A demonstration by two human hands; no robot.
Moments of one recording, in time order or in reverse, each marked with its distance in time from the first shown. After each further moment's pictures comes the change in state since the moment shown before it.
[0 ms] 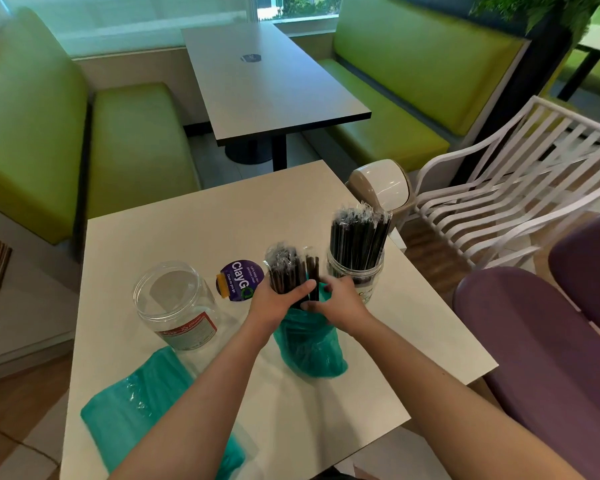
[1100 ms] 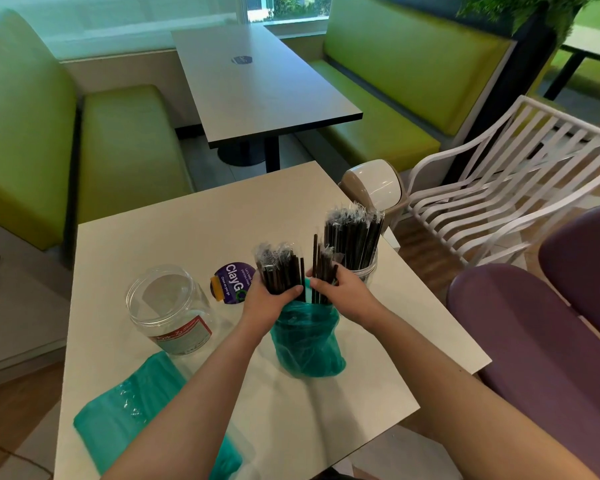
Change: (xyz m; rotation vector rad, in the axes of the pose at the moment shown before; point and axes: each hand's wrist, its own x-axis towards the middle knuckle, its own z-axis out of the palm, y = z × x) left_hand 0.011 -0.004 0.000 0.125 0.084 0.062; right_hand -0.009 -0.010 -0.029 0.239 -0.014 -0.132
